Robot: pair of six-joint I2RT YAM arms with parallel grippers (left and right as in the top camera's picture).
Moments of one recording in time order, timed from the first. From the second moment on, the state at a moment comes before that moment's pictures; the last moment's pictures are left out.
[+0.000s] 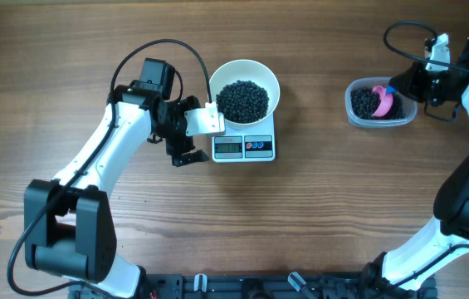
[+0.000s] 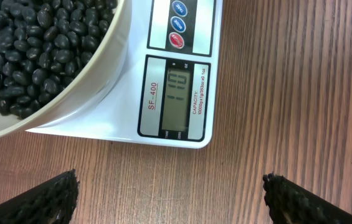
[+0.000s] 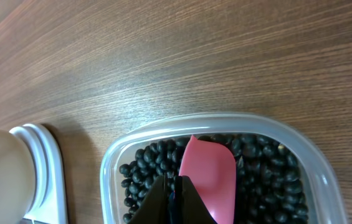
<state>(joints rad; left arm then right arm) -0.21 1.72 1.21 -0.86 0.47 1.23 -0.38 1.94 1.48 -0.73 -0.57 -0.02</state>
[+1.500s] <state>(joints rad) -0.21 1.72 1.21 -0.86 0.47 1.23 -0.38 1.95 1.48 -0.71 -0.60 0.04</state>
